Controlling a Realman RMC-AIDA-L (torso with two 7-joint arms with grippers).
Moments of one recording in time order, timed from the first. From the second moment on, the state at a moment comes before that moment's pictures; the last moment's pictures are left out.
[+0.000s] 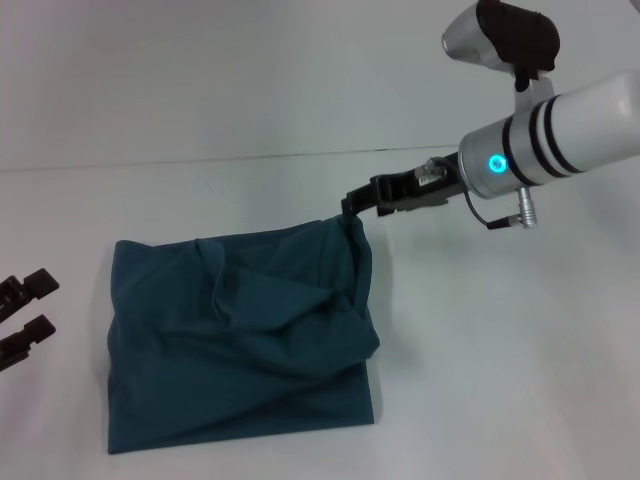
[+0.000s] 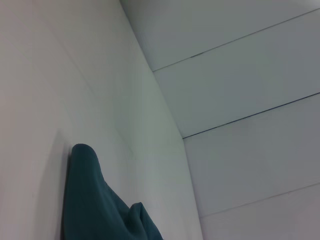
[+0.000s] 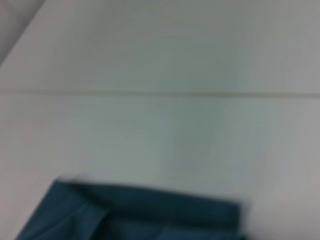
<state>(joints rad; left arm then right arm) -0.34 -2.10 0.22 0.67 2.02 1.62 -2.24 0.98 2.02 -1.01 -0.53 -2.33 -0.97 2.60</state>
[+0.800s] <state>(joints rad) -0.34 -2.10 0.21 0.67 2.01 1.61 -2.24 0.96 2.04 -0.98 -0.55 -2.17 -1.42 2.54</state>
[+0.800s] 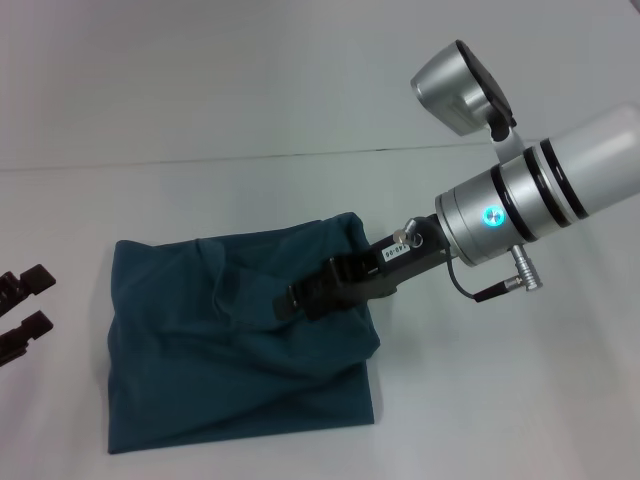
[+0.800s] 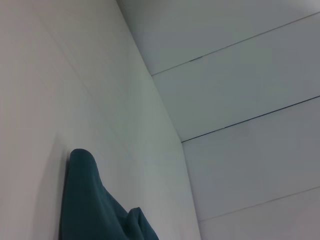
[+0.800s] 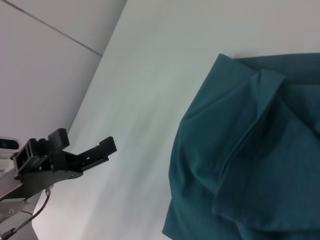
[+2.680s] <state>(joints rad) -0.34 -2.09 0.20 0.65 2.01 1.59 -2.24 1.09 2.11 -1.58 -0.64 -2.18 -1.07 2.41</state>
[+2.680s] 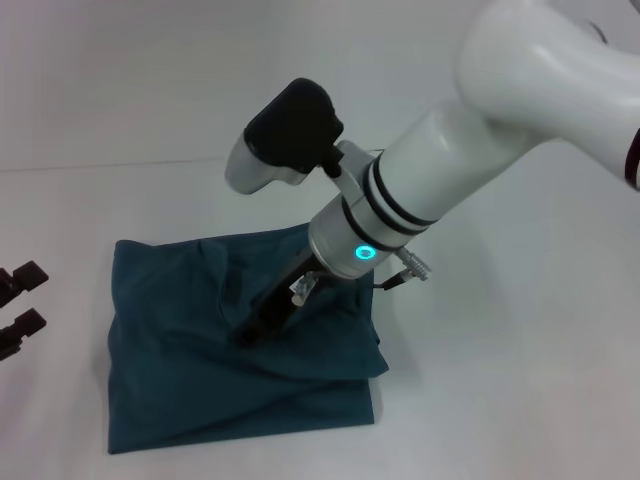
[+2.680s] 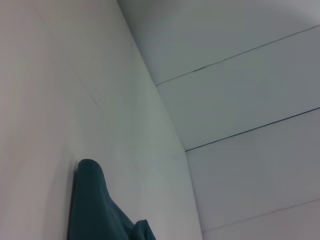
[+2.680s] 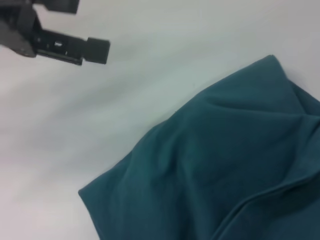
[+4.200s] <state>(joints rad) -0.33 -2.09 0.20 0.64 2.02 1.59 -2.23 1.00 2.09 -1.46 -0.86 -2.42 -1.10 2.66</state>
